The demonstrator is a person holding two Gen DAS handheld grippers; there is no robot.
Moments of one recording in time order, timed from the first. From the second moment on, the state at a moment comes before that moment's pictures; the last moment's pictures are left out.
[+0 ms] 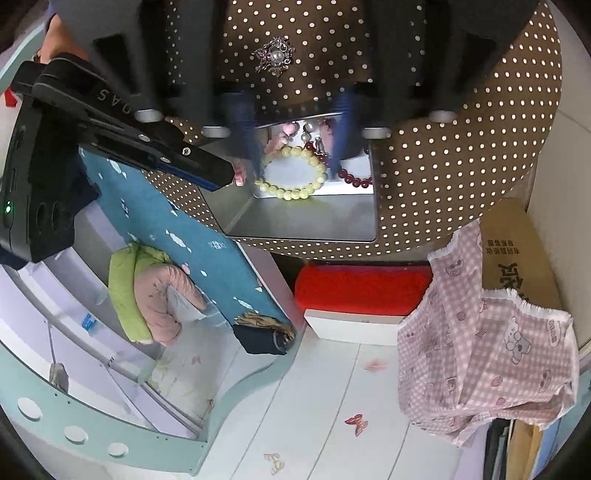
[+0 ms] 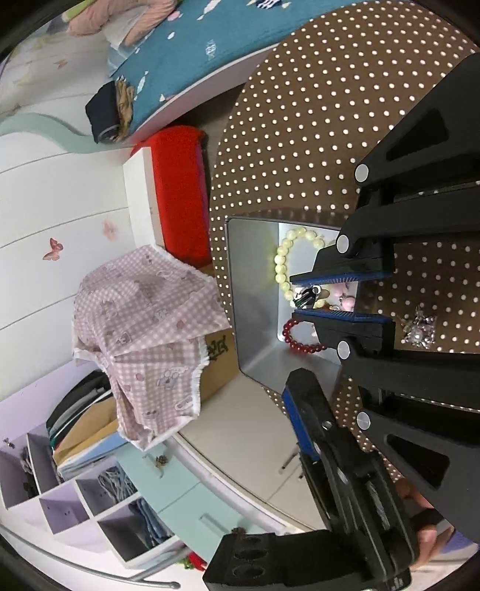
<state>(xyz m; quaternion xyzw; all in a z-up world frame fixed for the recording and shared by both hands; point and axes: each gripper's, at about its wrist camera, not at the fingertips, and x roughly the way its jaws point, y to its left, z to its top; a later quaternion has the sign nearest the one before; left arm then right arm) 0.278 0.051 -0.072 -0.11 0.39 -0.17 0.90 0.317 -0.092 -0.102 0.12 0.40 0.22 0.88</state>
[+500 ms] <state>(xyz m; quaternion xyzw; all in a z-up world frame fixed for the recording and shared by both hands) 0.249 0.060 -0.055 -0.12 0.36 -0.16 0.91 0.292 -0.098 -0.088 0.11 0.38 0.21 0.89</state>
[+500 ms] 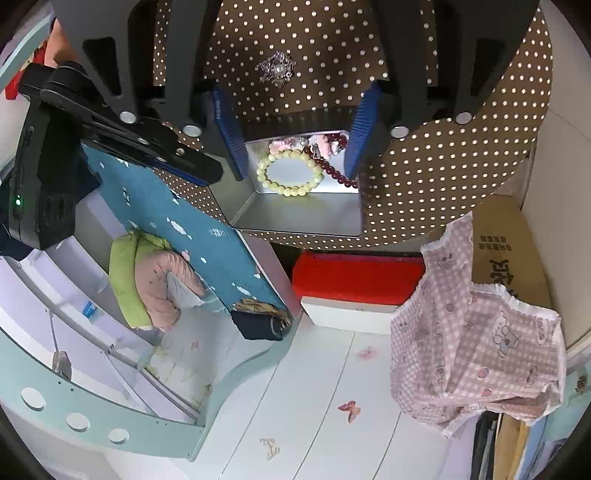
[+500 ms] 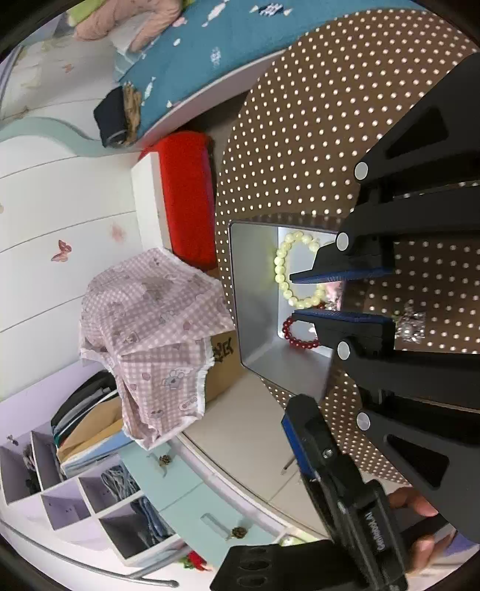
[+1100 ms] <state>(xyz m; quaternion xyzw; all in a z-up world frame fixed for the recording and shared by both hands) 0.197 0.094 -0.077 -0.14 0.37 -0.15 0.91 0.234 -0.053 -0.148 0.00 0.45 0.21 0.87</state>
